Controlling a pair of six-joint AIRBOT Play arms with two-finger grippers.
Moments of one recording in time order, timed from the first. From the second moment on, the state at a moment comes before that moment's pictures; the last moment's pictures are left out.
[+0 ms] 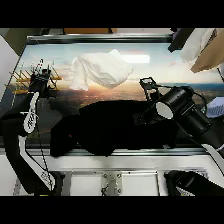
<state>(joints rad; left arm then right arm) 0.09 -2.00 1.67 2.07 -1.03 -1.68 0.65 -1.12 1.27 -1.66 1.52 2.04</state>
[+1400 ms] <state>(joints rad) 0.00 -1.32 1.60 1.23 -1.66 -0.80 0.65 -1.12 1.27 -1.66 1.52 2.04</state>
